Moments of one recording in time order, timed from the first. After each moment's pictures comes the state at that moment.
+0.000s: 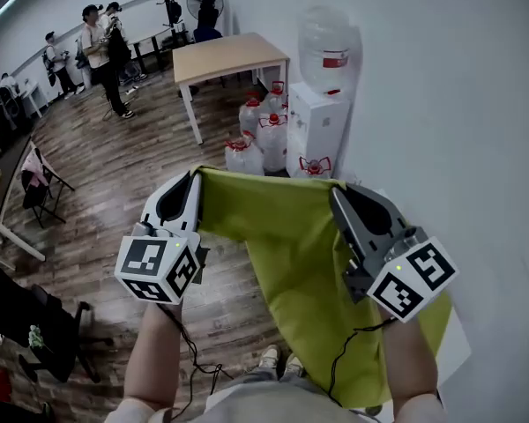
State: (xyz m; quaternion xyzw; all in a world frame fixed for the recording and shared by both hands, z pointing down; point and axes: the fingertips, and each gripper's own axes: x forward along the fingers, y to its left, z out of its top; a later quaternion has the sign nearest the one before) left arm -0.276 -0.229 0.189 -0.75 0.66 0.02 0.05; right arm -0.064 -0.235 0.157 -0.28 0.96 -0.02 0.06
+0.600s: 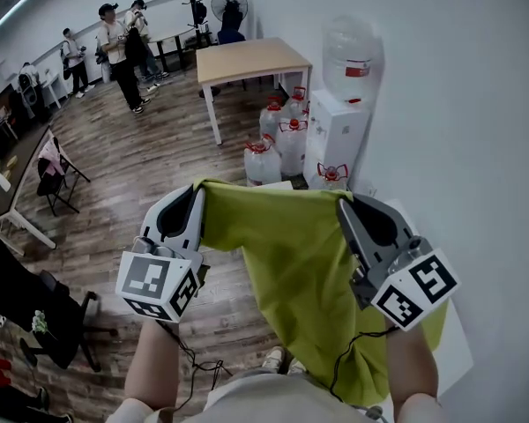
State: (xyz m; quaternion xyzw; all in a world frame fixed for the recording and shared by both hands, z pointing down) left arm -0.296 -0.170 0.178 -0.73 0.67 -0.02 0.09; right arm -0.089 -0.209 0.156 -0.25 0.97 0.01 0.05
